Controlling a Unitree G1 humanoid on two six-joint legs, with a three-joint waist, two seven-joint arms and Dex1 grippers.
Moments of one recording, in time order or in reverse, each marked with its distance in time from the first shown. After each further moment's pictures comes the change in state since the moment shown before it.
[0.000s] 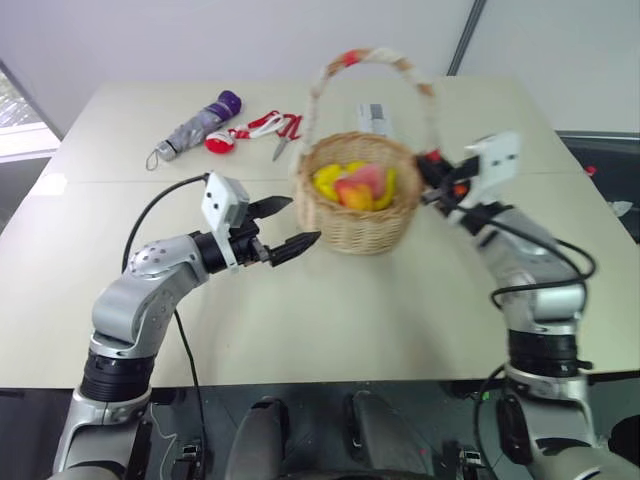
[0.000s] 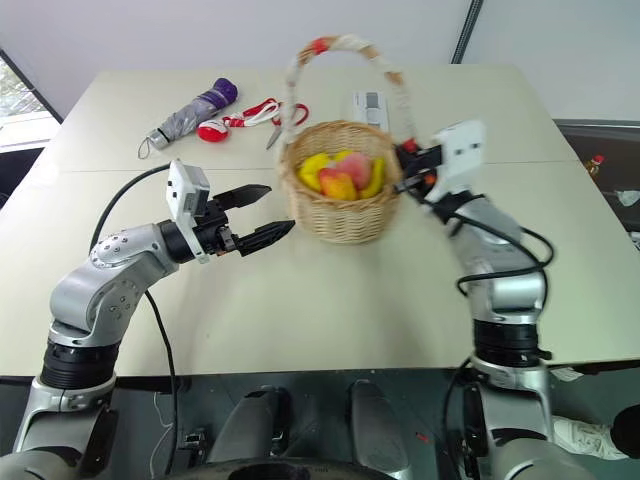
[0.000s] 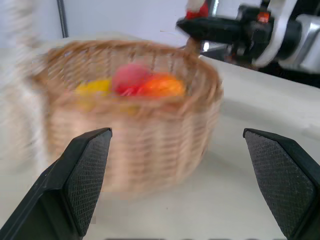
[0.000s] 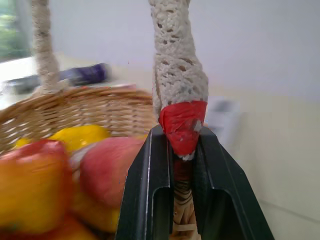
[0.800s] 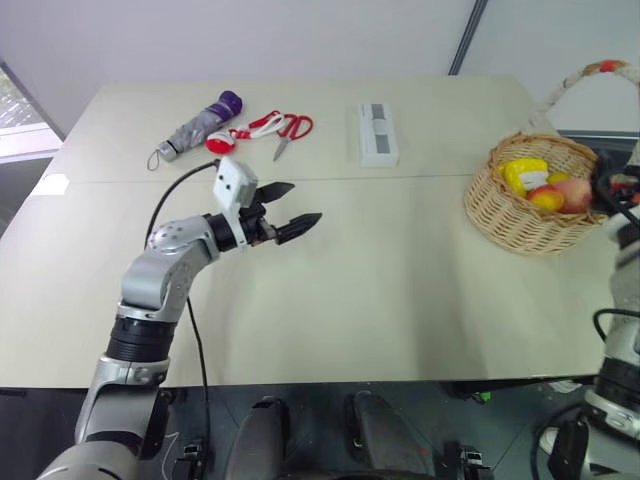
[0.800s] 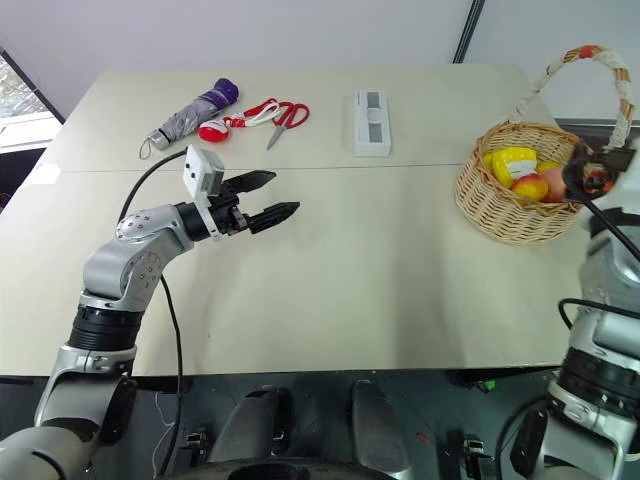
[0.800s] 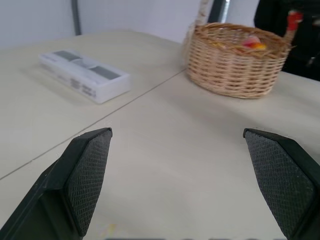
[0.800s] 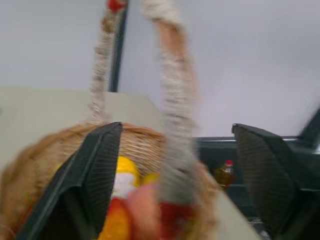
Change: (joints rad) left arm -0.132 -0.027 -0.016 0.296 0.112 -0.135 -0.038; right arm 0.217 -0.133 -0.368 -0.032 -0.050 -0.054 -0.210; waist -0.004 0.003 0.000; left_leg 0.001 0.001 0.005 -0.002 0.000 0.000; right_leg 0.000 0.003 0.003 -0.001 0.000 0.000
